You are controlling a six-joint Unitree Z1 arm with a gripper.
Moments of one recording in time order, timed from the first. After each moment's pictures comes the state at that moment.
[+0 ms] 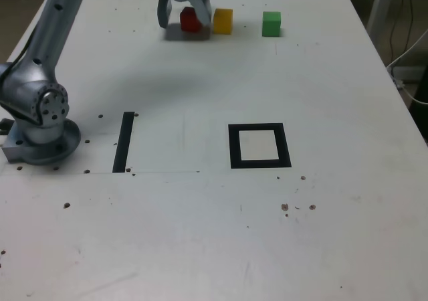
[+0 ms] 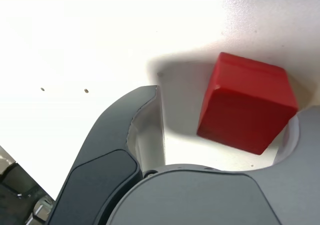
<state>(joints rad) 0.96 2.39 -2.06 1.48 0.22 1.00</state>
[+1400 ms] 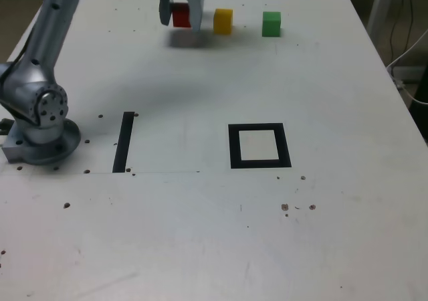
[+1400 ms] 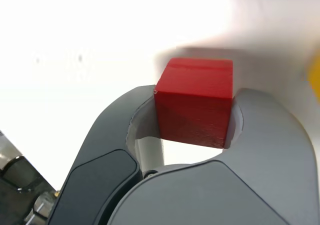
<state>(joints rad) 0.90 2.29 -1.98 1.50 0.21 0.94</state>
